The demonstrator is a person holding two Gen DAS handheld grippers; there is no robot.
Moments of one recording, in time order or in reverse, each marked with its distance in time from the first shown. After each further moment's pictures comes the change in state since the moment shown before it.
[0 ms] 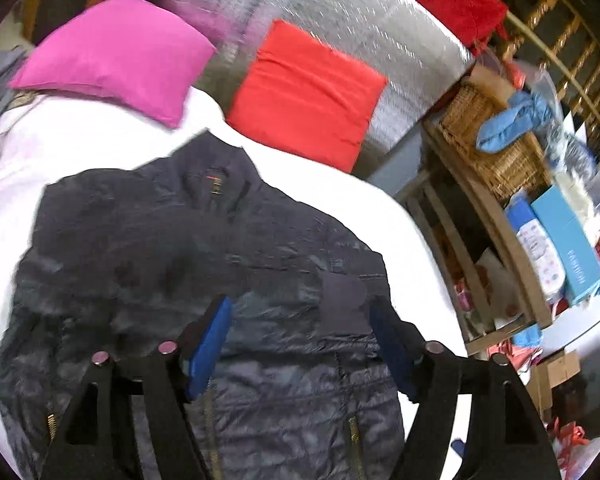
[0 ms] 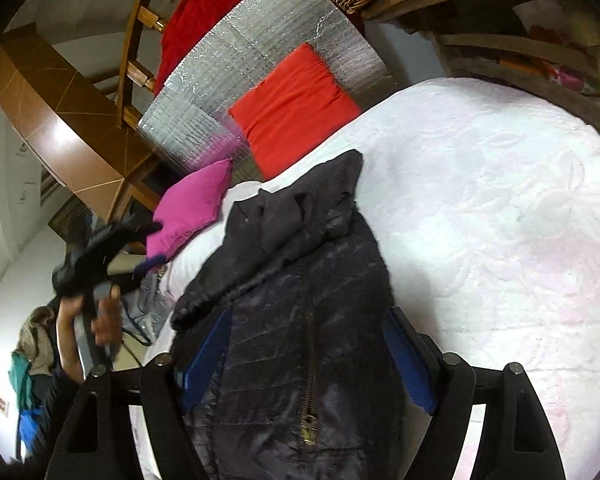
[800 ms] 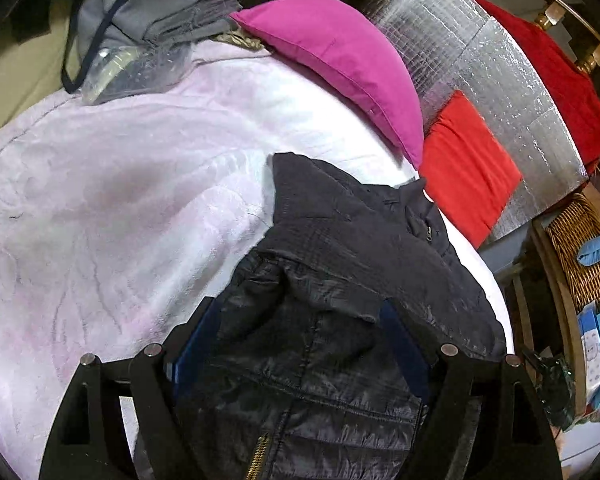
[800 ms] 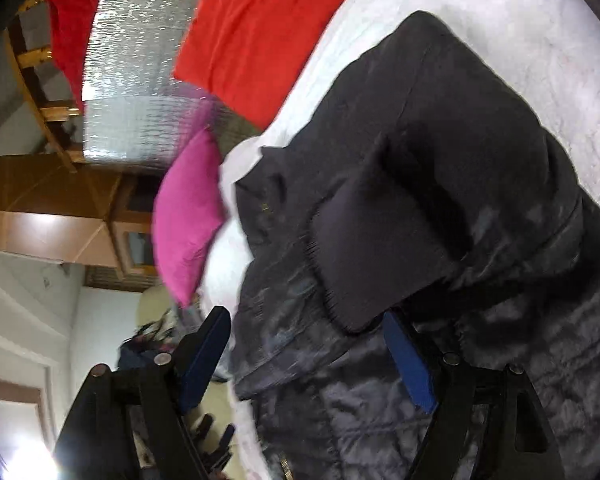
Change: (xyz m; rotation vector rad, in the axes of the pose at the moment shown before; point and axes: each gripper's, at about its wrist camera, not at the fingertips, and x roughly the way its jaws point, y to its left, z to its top) left arm -0.043 0.210 -0.044 -0.340 -0.119 0.240; right arm 0.254 0.018 0.075 0.425 0.268 0.088
